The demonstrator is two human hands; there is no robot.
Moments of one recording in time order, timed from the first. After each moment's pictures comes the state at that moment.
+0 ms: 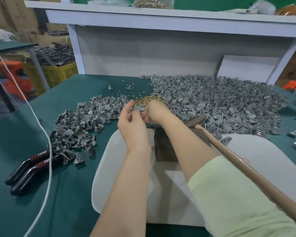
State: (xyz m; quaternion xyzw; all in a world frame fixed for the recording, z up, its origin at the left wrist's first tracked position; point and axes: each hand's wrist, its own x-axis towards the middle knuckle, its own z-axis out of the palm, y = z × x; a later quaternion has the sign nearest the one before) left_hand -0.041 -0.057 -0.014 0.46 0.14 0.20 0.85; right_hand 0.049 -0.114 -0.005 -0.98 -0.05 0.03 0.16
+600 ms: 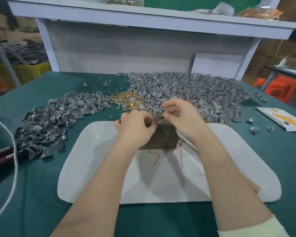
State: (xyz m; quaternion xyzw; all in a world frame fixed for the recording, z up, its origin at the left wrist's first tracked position) left_hand -0.066 -0.095 -0.012 0.94 -0.05 0.07 0.32; right_hand -0.066 -0.238 -0.003 -0.87 -0.05 -0.14 0.46
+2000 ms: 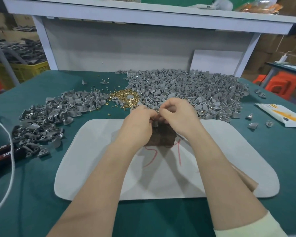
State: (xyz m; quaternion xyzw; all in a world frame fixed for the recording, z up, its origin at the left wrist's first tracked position) left_hand -0.070 -0.099 -0.008 0.94 -0.18 0.08 0.27; right_hand -0.064 -0.231 -0.007 -0.87 0.00 -0.15 0.46
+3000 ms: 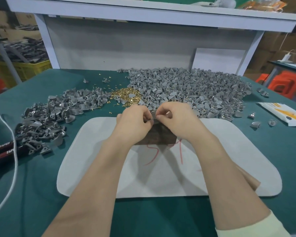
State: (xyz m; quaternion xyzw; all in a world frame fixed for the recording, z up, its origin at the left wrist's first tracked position) left_hand -0.067 -0.089 -0.010 0.93 -0.13 0.07 0.33; right_hand -0.071 -0.233 -0.007 -0.94 -0.11 -0.14 0.28
